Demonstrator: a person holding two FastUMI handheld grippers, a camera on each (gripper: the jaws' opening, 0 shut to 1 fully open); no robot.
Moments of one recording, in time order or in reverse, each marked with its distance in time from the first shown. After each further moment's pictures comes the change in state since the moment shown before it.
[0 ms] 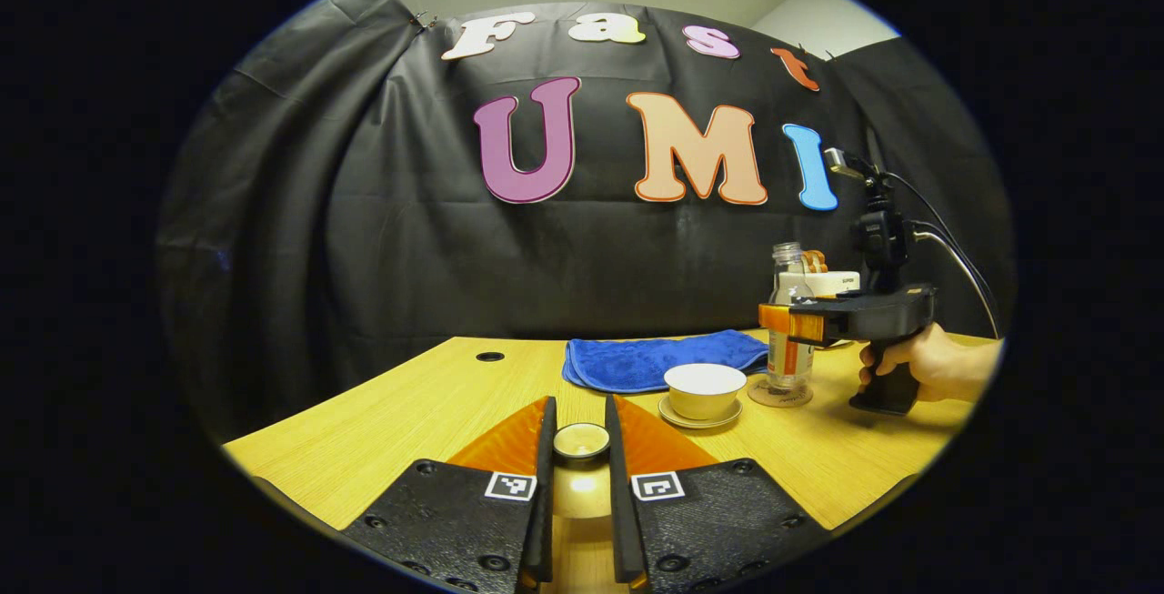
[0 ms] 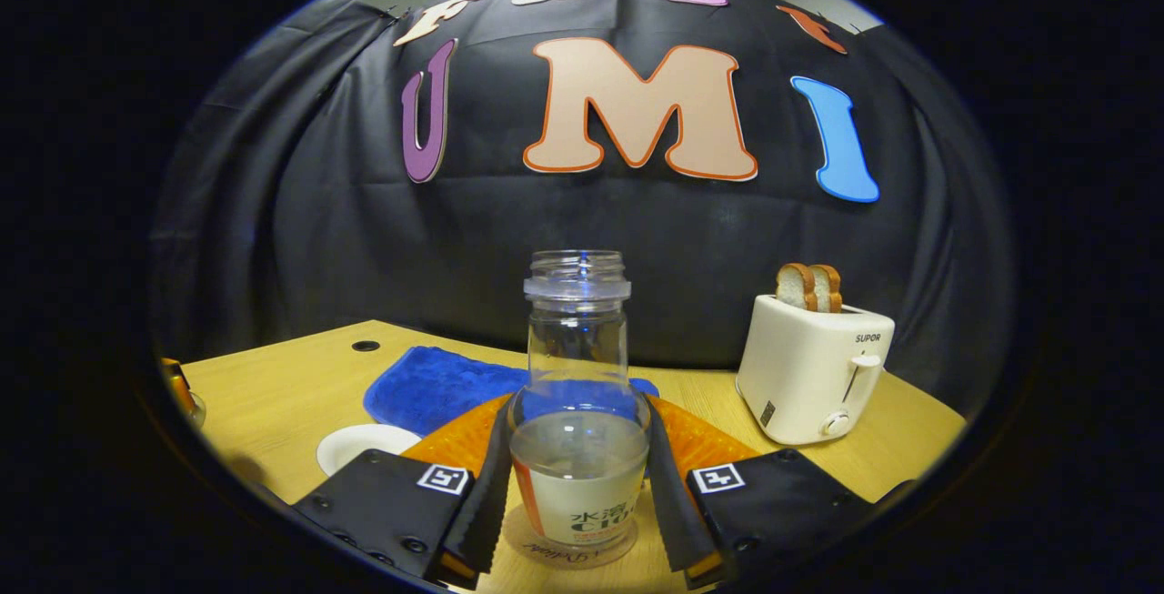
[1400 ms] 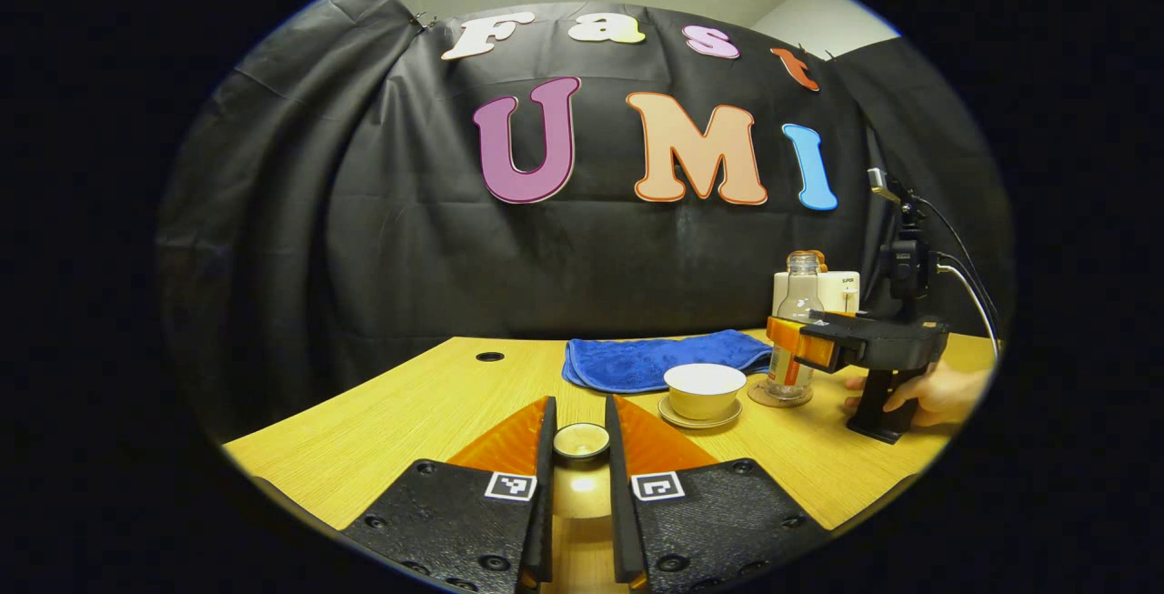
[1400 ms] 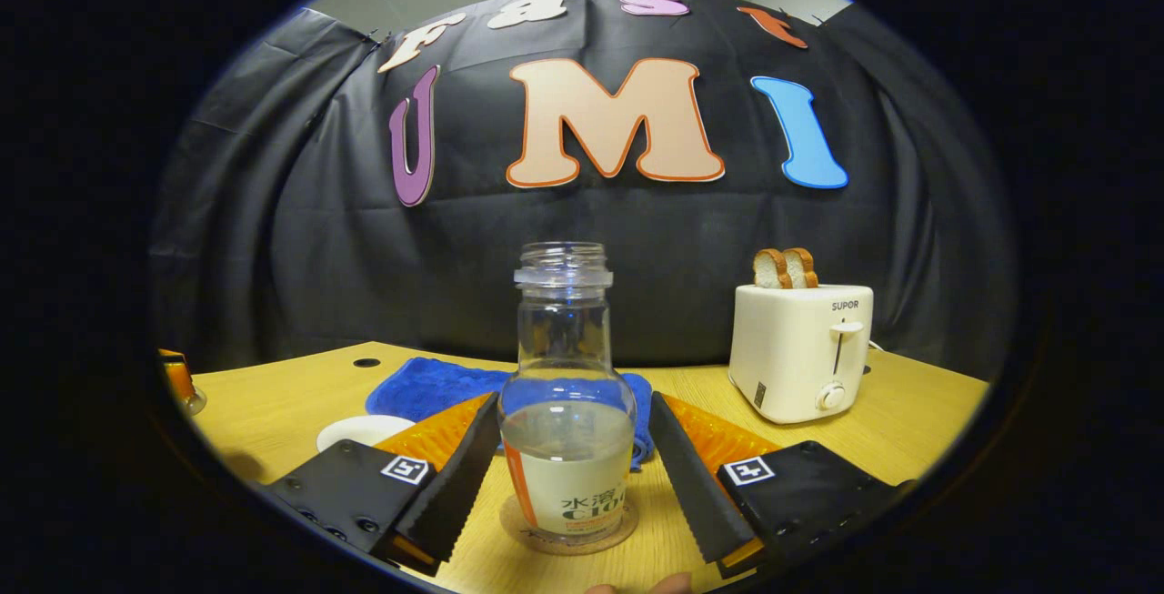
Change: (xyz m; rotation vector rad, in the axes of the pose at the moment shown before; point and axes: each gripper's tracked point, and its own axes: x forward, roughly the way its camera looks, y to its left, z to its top) left arm 0.001 0.000 0.000 0.000 0.000 0.000; right arm -0.021 -0.017 -0.021 0.051 -0.085 -0.036
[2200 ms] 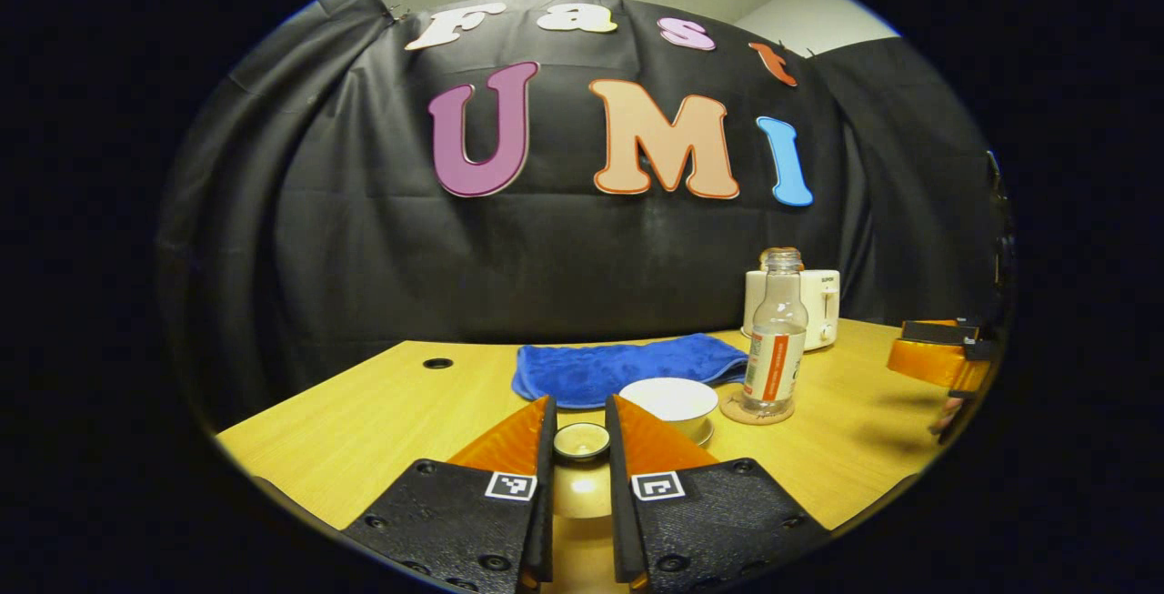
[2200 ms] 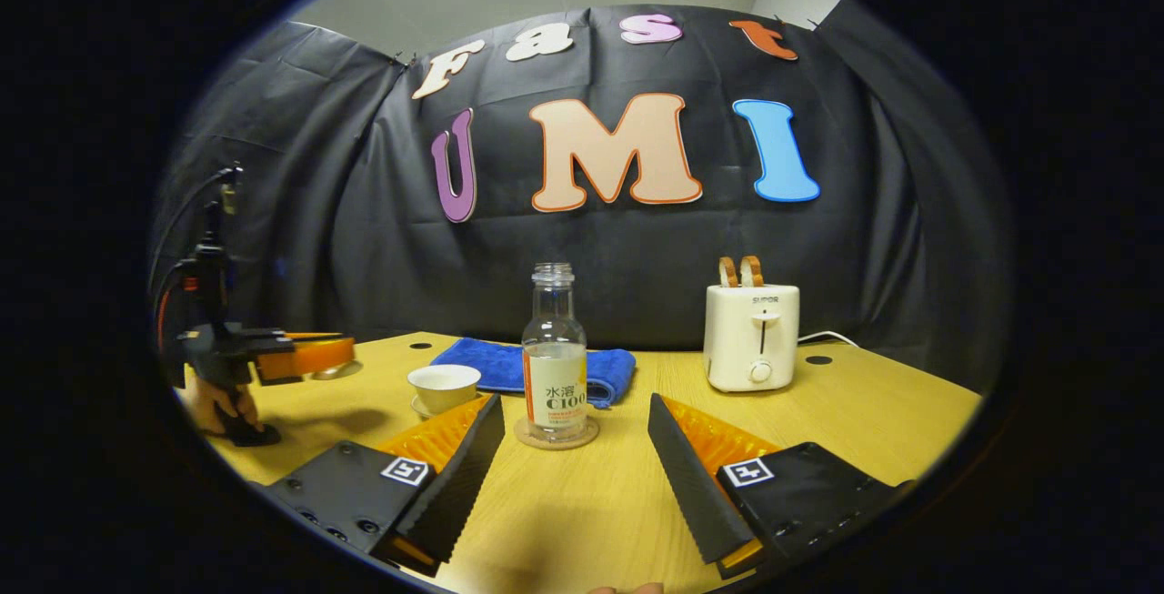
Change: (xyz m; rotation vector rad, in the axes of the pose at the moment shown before) left arm 0.065 -0.060 -0.002 0.003 0.003 -0.151; right arm -0.161 -0.056 0.006 0.007 -0.006 0.125
